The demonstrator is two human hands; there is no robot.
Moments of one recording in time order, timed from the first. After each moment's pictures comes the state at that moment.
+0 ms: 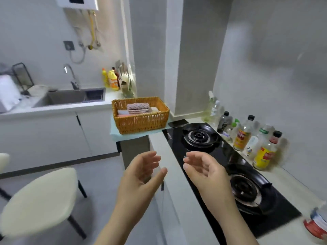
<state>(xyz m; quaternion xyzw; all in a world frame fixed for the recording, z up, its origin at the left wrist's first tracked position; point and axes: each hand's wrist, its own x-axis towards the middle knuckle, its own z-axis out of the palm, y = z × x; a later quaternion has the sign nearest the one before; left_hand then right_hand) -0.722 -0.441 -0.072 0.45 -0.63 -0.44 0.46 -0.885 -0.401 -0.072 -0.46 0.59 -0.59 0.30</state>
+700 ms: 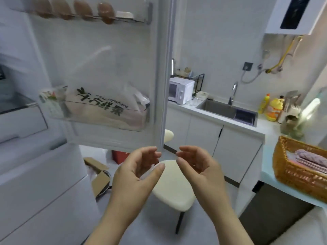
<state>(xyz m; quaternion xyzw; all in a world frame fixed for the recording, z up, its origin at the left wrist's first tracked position) -0.305 -0.379 -0.041 0.61 -0.37 -0.19 0.67 -0.421 -0.481 -0.040 -0.70 0.29 -0.42 0.50</state>
